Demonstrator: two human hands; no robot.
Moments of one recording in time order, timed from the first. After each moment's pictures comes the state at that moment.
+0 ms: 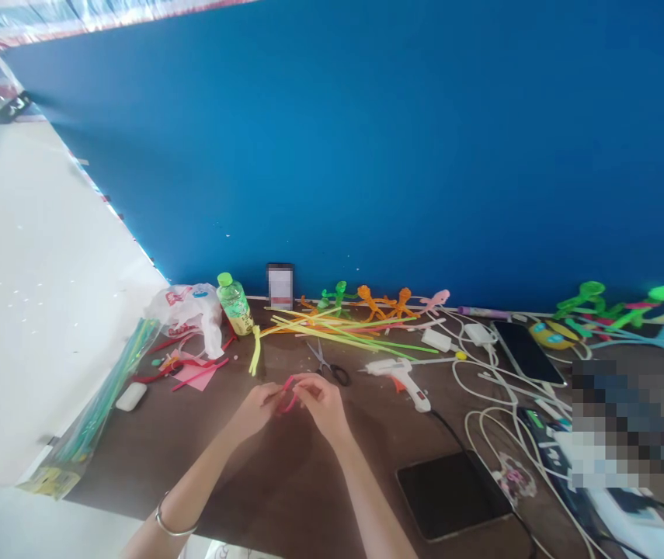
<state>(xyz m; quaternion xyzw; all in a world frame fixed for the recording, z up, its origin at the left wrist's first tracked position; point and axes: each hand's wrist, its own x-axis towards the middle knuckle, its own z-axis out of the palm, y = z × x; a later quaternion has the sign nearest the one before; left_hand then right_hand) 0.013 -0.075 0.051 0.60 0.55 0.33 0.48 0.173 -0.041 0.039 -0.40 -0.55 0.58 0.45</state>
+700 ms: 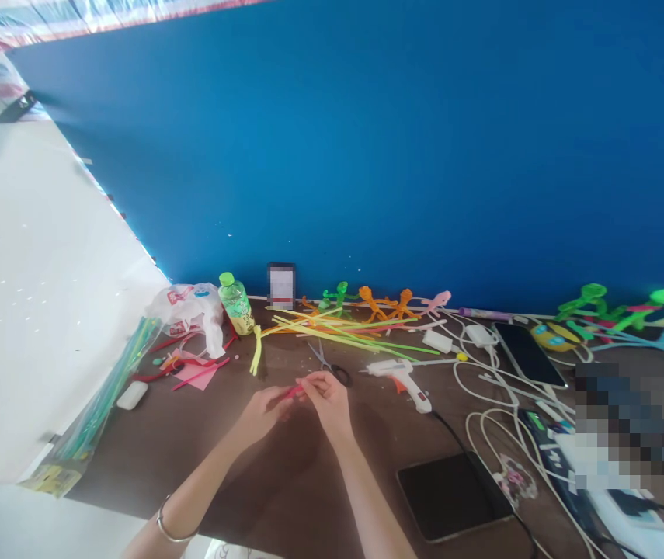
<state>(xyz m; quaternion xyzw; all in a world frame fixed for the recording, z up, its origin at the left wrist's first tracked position) 0.022 -0.085 0.053 0.52 0.53 0.41 0.53 0.170 -0.044 0.047 -0.43 -0.42 0.63 0.49</state>
